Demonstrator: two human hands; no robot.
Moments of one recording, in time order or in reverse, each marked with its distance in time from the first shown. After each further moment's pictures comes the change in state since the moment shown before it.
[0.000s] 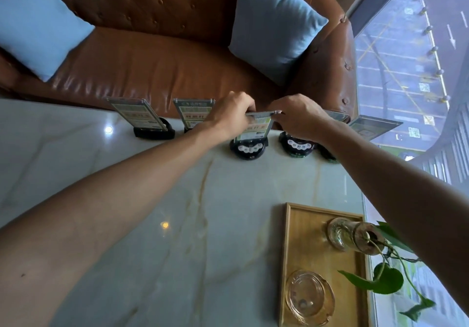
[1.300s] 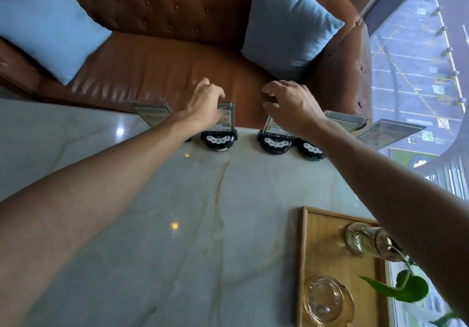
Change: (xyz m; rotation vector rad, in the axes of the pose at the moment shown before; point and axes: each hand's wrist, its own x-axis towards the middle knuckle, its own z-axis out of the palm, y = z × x) left_hand -0.016 -0.072 -0.055 0.180 0.017 -0.207; right_hand 0.025 -0.062 -0.008 0.037 0.204 0.002
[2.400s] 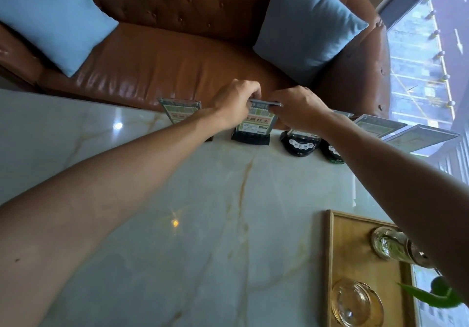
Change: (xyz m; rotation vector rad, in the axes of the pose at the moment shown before) left_hand 0.015 -0.036 0.002 -0.186 0.049 0.274; right_hand 0.038 -0.047 0.029 -0.040 -0.198 -0.011
